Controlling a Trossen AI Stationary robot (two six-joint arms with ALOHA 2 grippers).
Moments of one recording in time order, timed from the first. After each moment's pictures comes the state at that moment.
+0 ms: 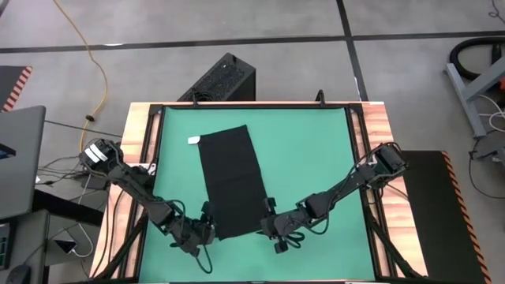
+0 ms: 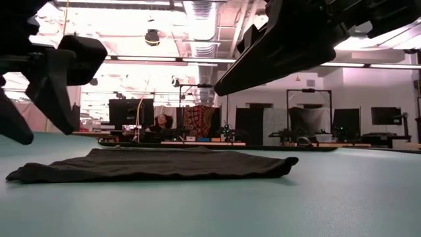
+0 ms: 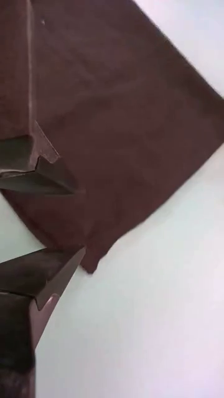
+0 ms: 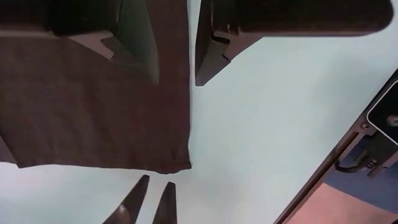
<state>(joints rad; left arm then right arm) -0.73 1.60 0.73 0.02 -0.43 -0.06 0.49 1.81 1.04 0.15 0.25 0.09</state>
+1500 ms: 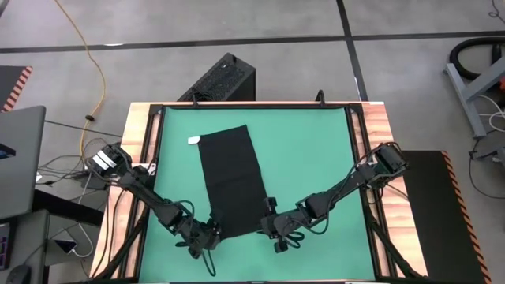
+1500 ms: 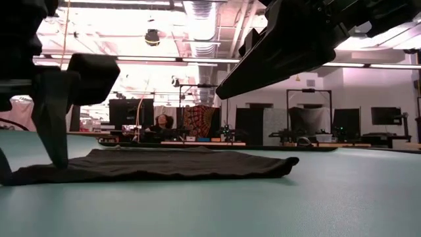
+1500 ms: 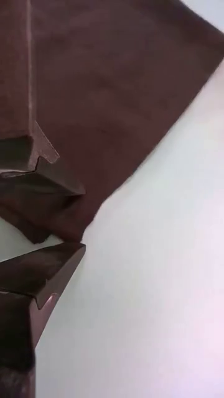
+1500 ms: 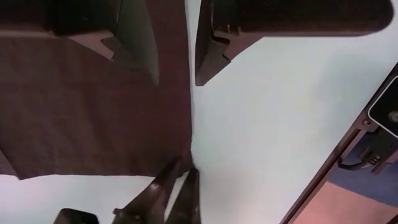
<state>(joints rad) -0.67 1.73 0.74 0.13 -0.27 0.11 0.49 1.81 1.05 0.13 0.25 0.13</state>
